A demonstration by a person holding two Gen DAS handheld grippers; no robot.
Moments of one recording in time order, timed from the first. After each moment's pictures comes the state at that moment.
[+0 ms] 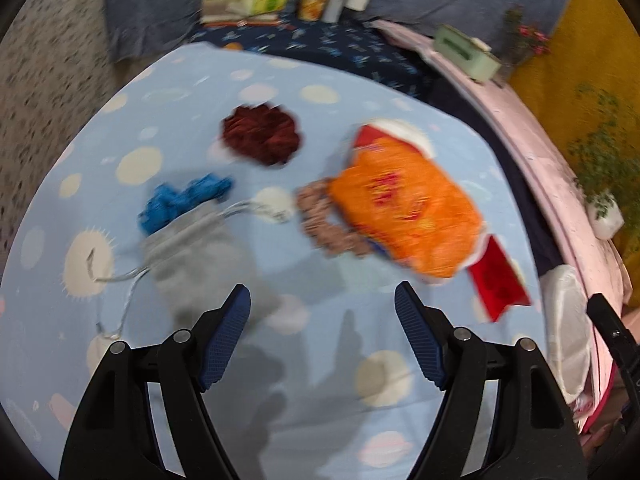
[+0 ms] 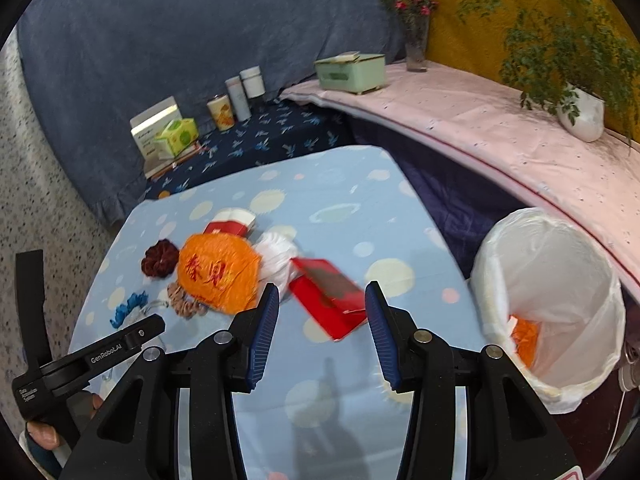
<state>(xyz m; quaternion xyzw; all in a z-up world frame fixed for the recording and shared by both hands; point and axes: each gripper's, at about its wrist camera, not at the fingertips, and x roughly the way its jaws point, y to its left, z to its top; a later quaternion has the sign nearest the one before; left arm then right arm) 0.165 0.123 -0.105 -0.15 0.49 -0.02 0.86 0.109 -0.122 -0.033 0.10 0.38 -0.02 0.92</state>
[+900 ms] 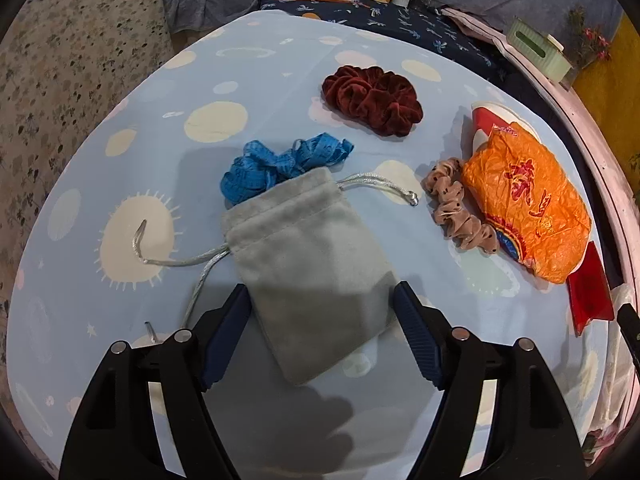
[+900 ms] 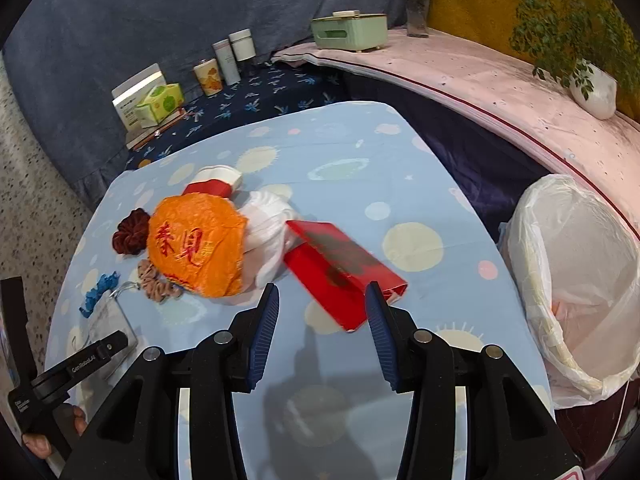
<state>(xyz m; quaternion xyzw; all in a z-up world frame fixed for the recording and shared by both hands) 0.173 0.156 -0.146 -0.13 0.51 0.07 0.85 0.143 -0.121 -0.079 0.10 0.43 -0.05 0.90</state>
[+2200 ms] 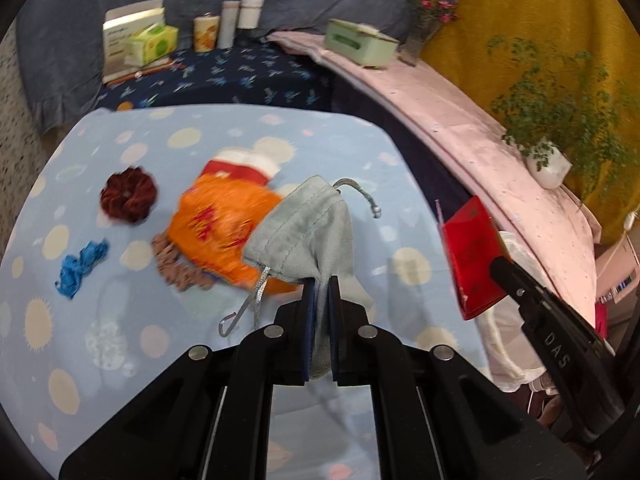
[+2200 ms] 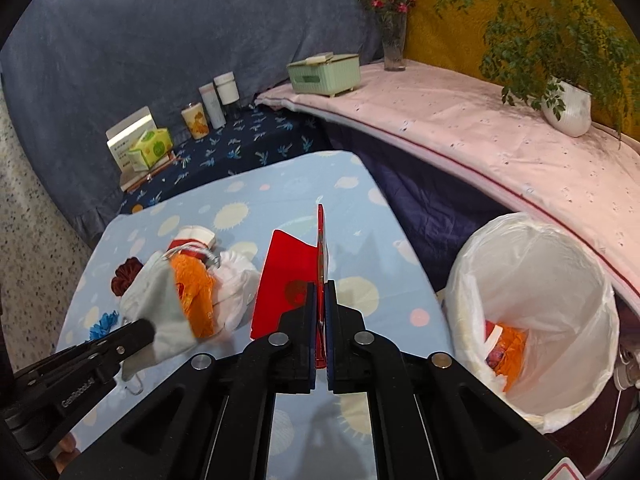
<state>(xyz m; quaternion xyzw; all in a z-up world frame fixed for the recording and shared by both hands) 0.164 -0.004 -0.045 -0.07 0.44 -0.15 0.88 0.119 -0.174 -0.027 0.12 0.37 -0.06 0.92</state>
